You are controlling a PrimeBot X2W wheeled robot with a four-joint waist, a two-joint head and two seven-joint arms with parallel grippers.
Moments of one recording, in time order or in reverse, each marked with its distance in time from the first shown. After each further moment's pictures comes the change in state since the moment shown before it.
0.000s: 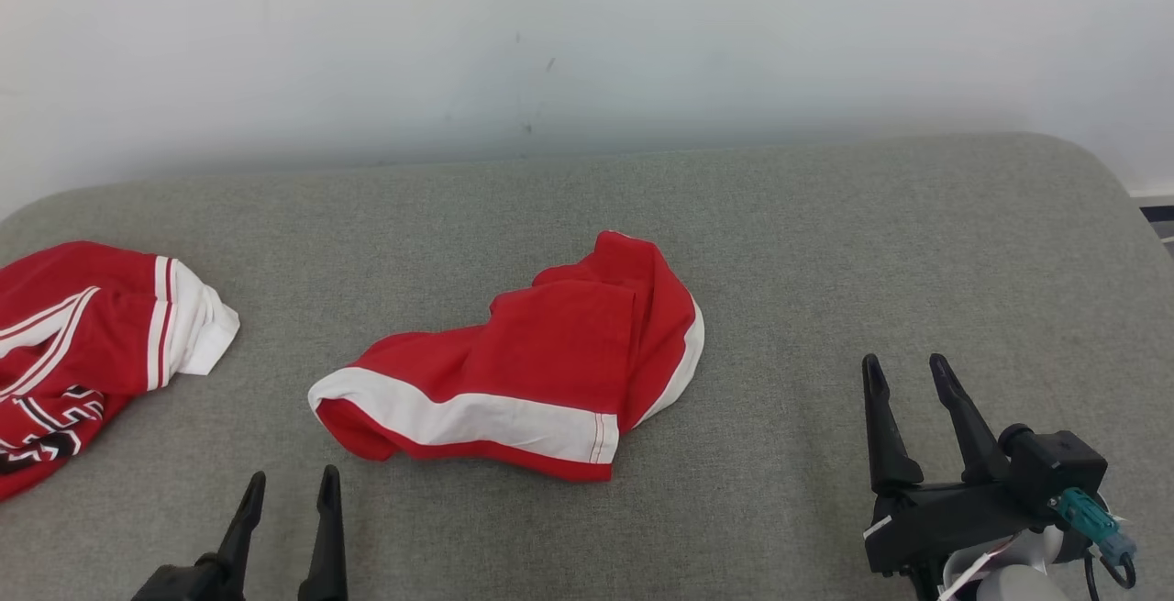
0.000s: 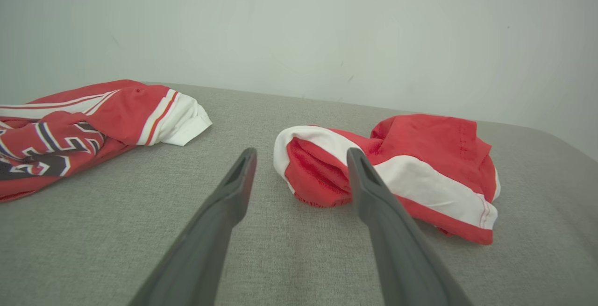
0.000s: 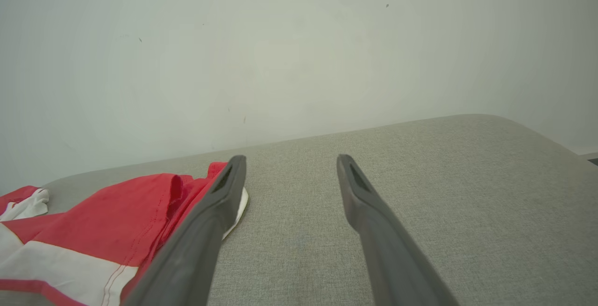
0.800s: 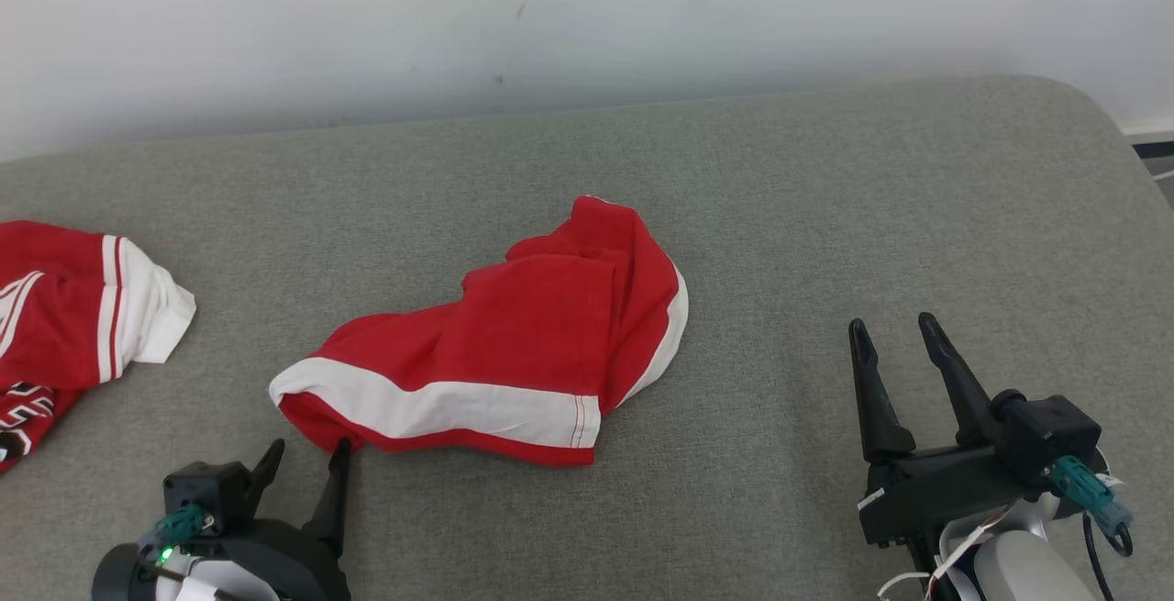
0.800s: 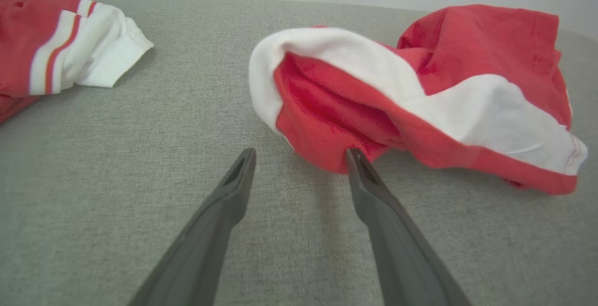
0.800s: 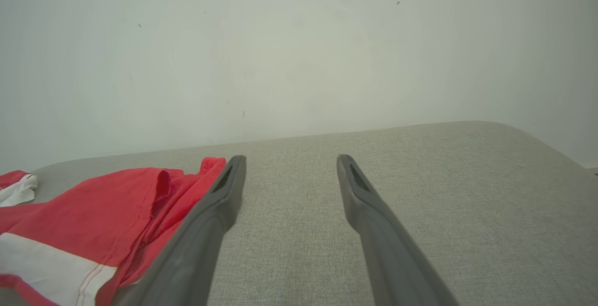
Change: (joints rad) left arm -0.257 0.051 -0.052 0.348 -0.024 -0.103 0.150; right arm -0.057 -0.024 0.030 -0.018 -0.034 0.019 0.002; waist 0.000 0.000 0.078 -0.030
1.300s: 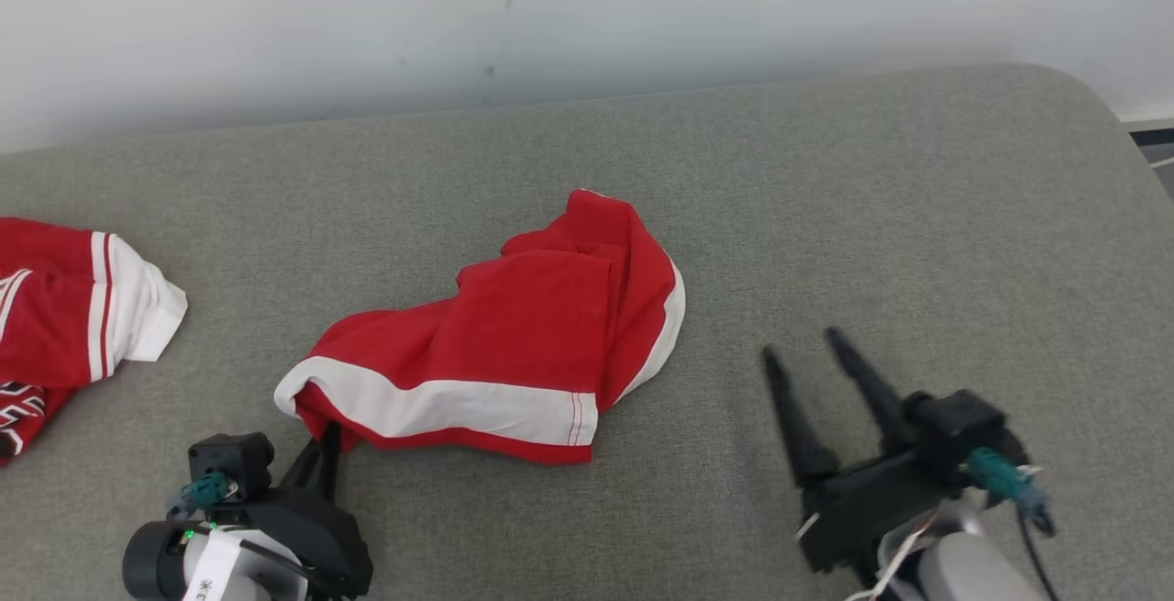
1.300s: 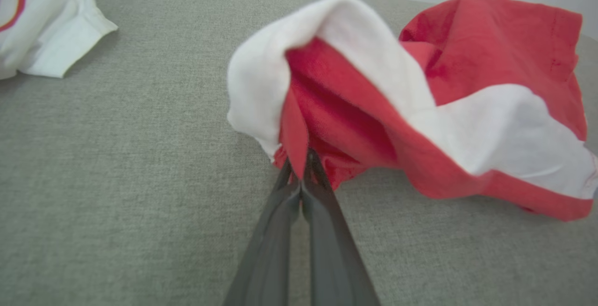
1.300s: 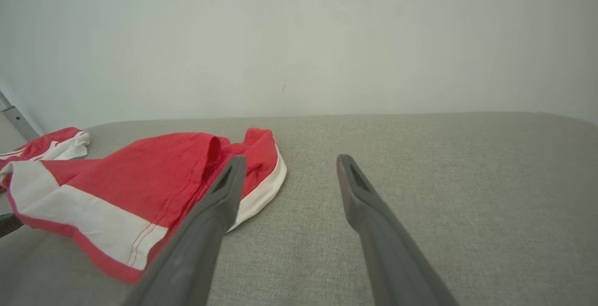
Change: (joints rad) left arm -0.102 -0.046 0.000 0.144 -0.008 -0.007 -0.002; right arm -0.033 0.004 0.081 0.008 -0.018 0.044 0.044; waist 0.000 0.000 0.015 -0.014
